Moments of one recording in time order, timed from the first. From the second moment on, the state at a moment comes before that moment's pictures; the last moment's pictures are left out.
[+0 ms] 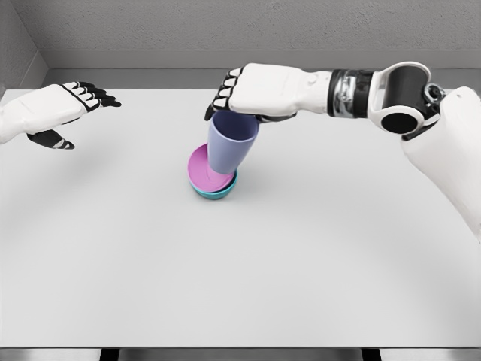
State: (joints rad) left arm -0.69 0.89 -0.63 -1.26 -0.51 -0.61 -0.25; right arm -0.92 -0.41 0.67 -1.46 0.56 -0.61 0.61
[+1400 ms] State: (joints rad) left arm -0.69 0.89 -0.62 -1.26 -0.51 -0.61 -0.25; right arm -0.96 -0.33 0.79 -1.30 0.59 -0.61 0.61
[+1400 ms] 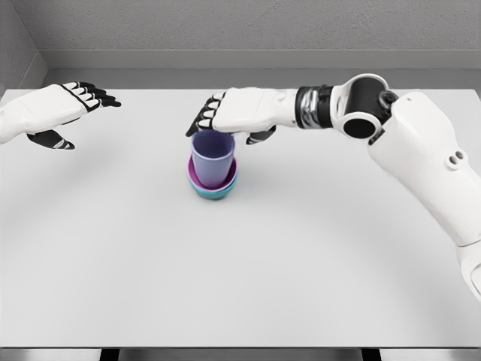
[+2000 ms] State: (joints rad) left arm -0.69 0.89 -0.62 -1.26 -0.50 -0.61 -0.25; right arm -0.56 -0.73 0.25 -1.60 0.48 -0.61 0.61
